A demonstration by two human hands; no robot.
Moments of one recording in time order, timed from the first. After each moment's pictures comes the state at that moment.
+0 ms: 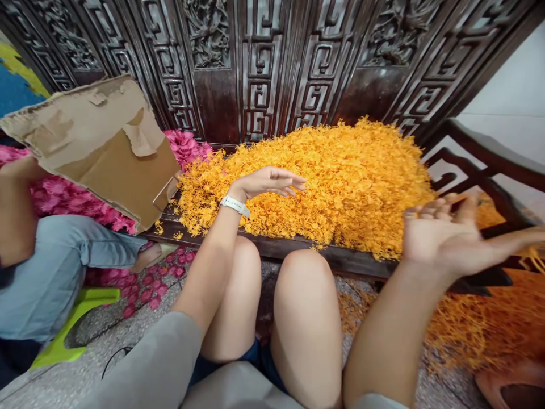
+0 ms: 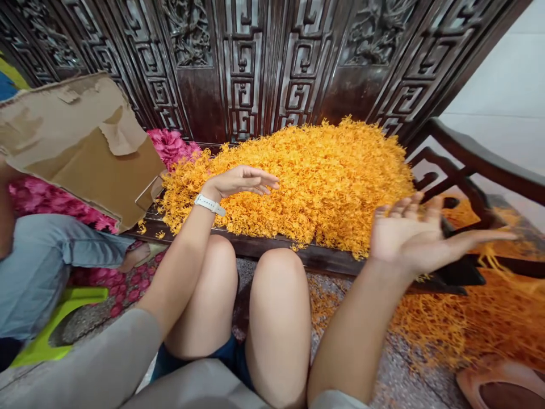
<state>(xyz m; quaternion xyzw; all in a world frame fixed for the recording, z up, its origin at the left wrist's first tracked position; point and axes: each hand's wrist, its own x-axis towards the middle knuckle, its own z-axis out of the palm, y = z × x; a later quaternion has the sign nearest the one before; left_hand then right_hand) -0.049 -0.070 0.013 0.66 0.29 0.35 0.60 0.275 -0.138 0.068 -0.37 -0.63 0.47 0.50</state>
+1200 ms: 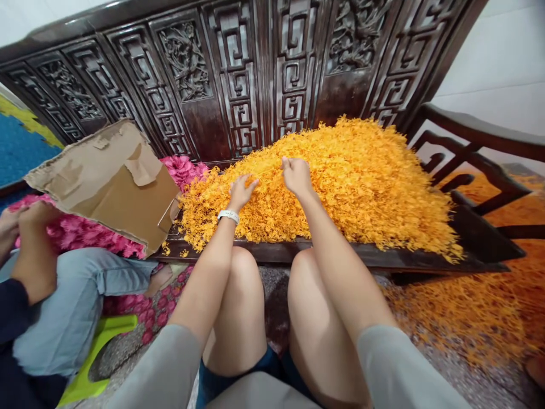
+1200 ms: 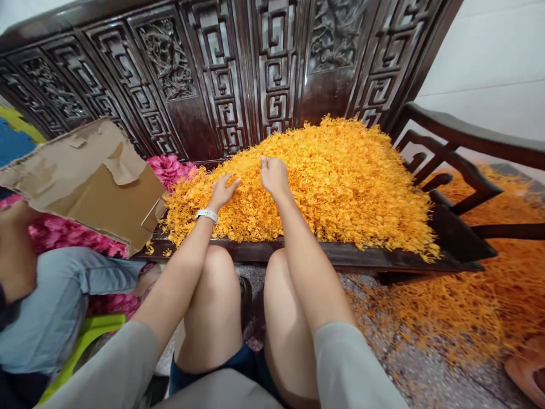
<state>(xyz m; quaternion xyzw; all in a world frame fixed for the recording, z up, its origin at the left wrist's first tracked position) -0.088 -0.014 -0.086 0.60 0.65 0.44 0.13 0.126 0.004 0.004 -0.54 -0.73 0.16 0.39</state>
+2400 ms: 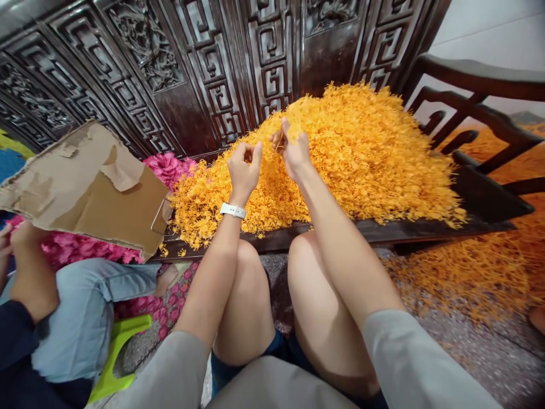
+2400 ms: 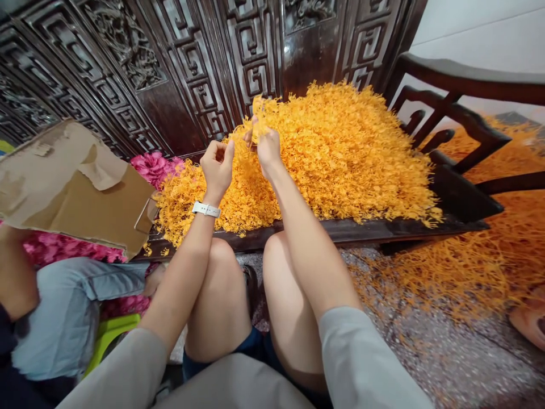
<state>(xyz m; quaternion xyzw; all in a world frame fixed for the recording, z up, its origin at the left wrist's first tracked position) -0.005 -0.041 -0.008 0.61 0.46 0.64 0.09 0.129 -0.004 0.021 -0.38 -0.55 0.45 0.59</state>
